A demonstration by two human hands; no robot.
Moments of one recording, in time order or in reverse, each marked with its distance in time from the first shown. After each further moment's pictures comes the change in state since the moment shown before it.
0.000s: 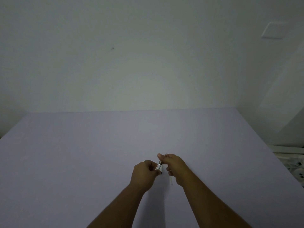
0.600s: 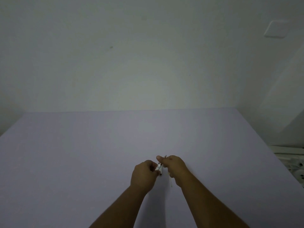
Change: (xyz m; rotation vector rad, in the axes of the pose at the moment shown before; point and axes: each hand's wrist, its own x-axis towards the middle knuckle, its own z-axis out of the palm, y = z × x) left_hand 0.007 0.002 0.005 0.090 0.036 0.014; right_hand 0.007 -0.004 -0.001 -0.116 0.064 0.030
